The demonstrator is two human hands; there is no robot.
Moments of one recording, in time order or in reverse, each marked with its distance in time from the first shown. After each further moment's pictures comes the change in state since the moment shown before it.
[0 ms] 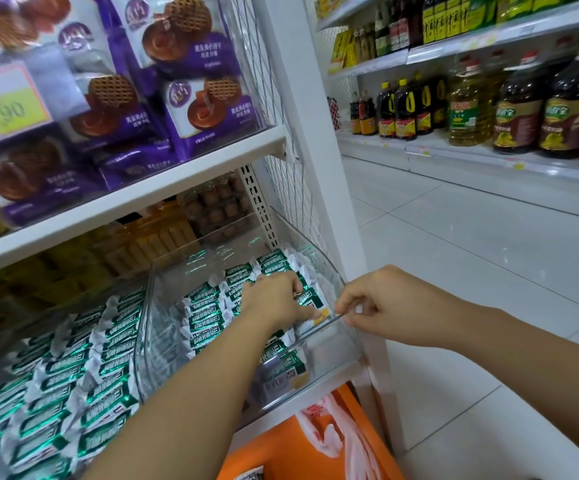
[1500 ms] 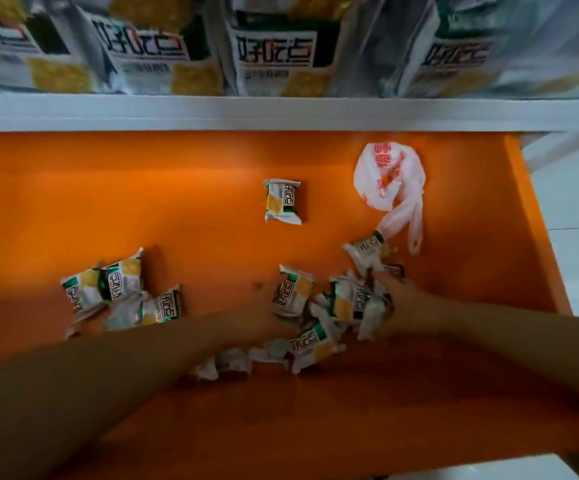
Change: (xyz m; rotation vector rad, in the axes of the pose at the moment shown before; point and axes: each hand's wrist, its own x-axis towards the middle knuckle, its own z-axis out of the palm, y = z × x) left_hand -0.290 -0.146 0.310 -1.045 -0.794 -0.394; right_hand -0.103 0.008 0.310 -0.044 -1.033 0.617
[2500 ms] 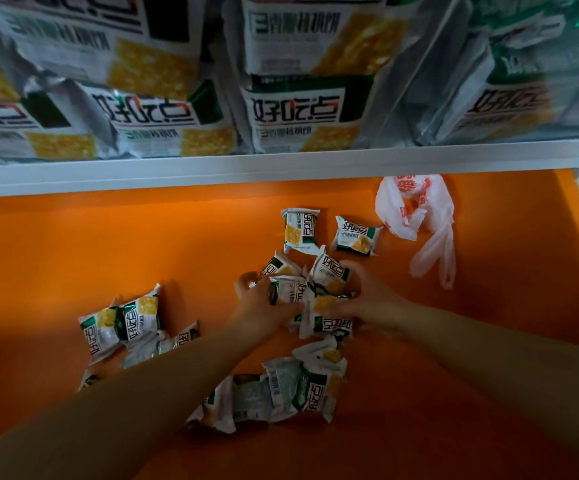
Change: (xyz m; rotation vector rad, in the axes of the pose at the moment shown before) left_hand 0.021 0.006 -0.039 -0.150 0.421 -0.069; right_hand 0.069 -0.063 0.005 0.814 0.016 -0.139
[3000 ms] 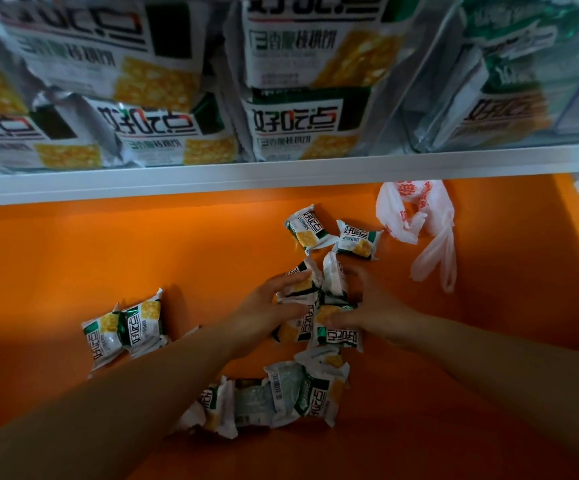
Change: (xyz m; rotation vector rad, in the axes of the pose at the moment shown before) left_hand -0.006 0.010 -0.013 -0.362 -0.325 0.045; right_hand -0.005 0.004 0.003 0.008 -0.020 -0.168
